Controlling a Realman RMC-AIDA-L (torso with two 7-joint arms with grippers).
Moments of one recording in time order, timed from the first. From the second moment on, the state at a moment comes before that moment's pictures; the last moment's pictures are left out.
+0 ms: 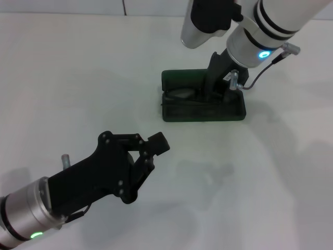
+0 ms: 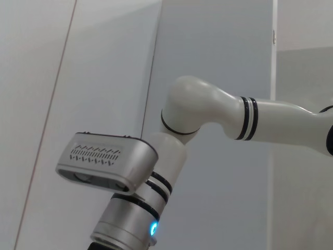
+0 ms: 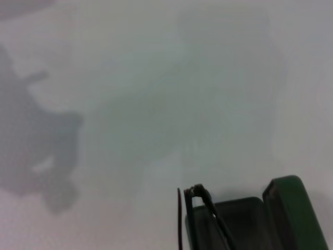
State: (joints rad) left arm -0.32 -2.09 1.21 0.10 1.15 1.90 -0.61; right arm 1.19 2.03 -1.68 -0.72 -2.29 -1.16 2.18
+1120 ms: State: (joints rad) left arm -0.33 -2.09 1.21 0.10 1.15 1.86 -0.62; right arm 1.18 2.03 -1.76 -0.65 -2.29 -1.02 2.19
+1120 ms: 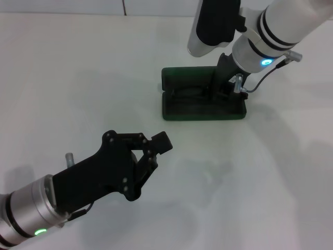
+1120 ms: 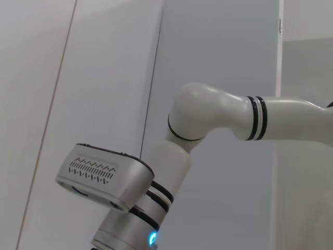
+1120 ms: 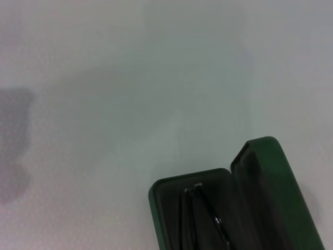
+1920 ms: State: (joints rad) left arm -0.33 -2.09 1.21 0.10 1.15 1.86 -0.62; right arm 1.19 2.03 -1.76 -0.67 -2.30 -1.03 2.19
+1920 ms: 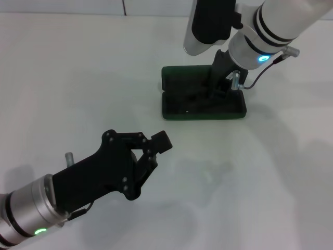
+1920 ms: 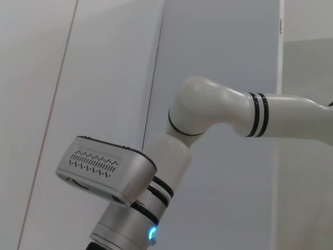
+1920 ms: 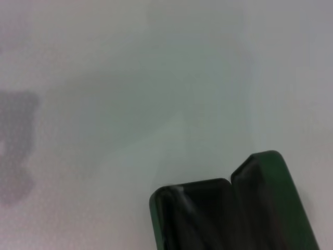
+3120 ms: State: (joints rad) left arm -0.52 -1.93 1.18 0.37 1.08 1.69 -1.07; right arm 0.29 2.01 -1.19 -1.10 -1.51 -1.35 1.77
